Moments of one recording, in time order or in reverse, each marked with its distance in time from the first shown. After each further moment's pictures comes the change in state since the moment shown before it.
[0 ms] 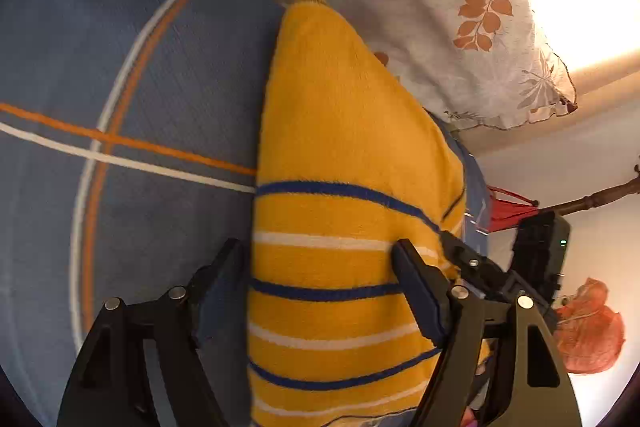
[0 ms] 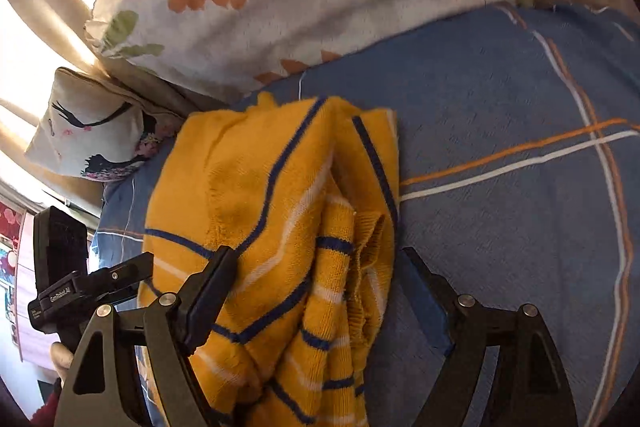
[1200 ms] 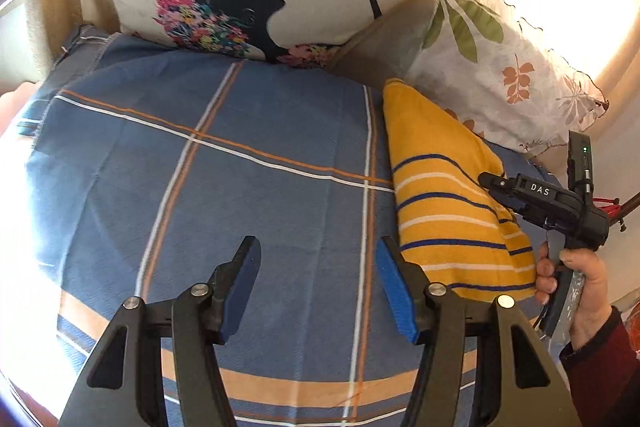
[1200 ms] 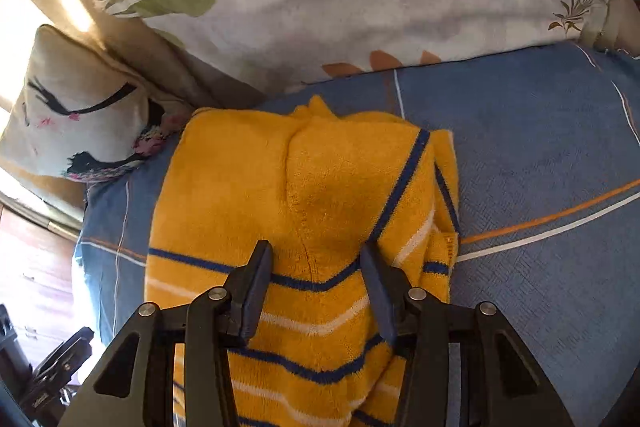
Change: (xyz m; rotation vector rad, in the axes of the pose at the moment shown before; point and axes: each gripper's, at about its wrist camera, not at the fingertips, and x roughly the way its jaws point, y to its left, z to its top) left arm -0.192 0.037 -0.071 0.142 -0.314 0.498; right arm 0.046 0.111 0.017 -0.033 -0.014 -0.131
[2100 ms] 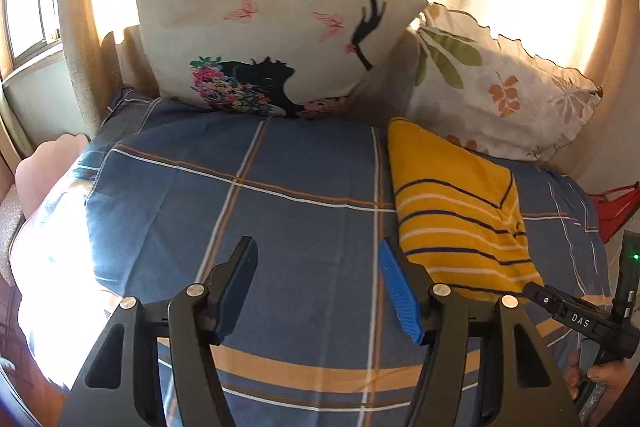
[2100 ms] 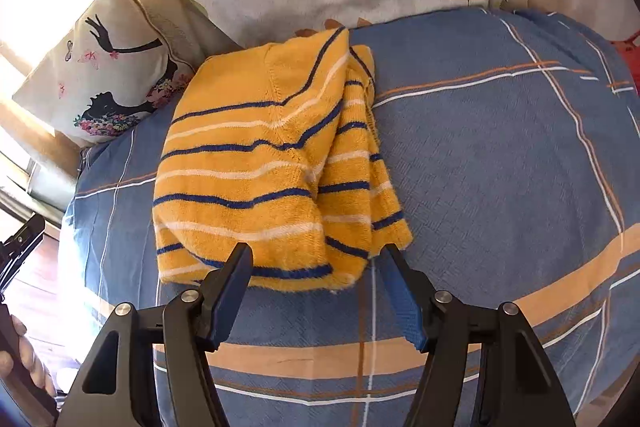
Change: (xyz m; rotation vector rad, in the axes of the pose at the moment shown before) left arm -0.054 -0.038 -0.021 0.104 -0.159 0.123; right arm -0.094 -0.008 -0.134 -0.009 -0.062 -0.107
